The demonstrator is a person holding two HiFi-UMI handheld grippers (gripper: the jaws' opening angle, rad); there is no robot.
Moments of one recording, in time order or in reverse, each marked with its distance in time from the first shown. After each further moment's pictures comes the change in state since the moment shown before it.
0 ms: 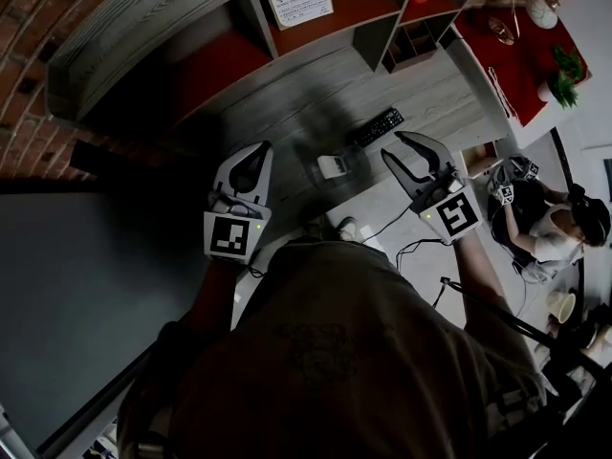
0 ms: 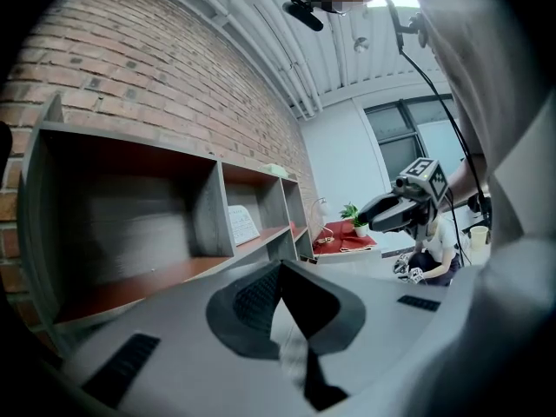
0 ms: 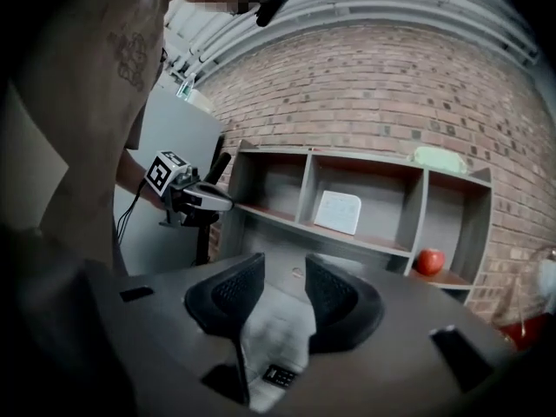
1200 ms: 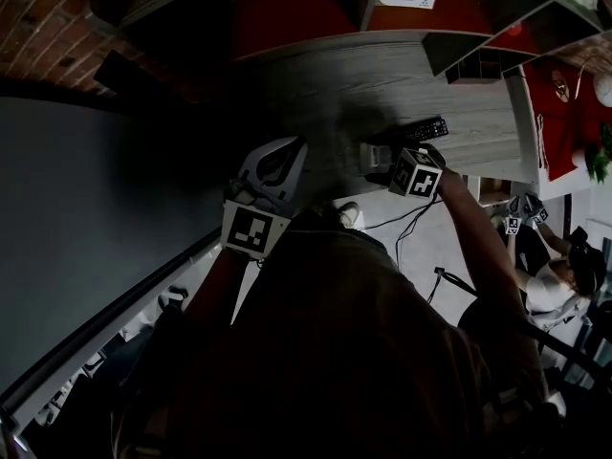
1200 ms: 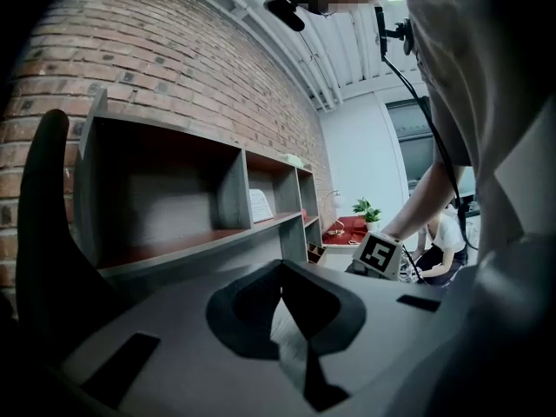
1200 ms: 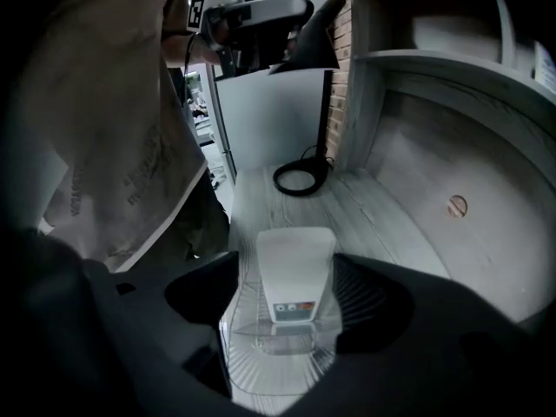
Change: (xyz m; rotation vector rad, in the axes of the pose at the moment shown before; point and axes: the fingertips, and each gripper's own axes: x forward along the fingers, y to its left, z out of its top) left arm -0.047 0.004 -0.033 -0.035 0.088 0.087; right arm 0.105 0.132 -0.216 -0.327 0.642 0.850
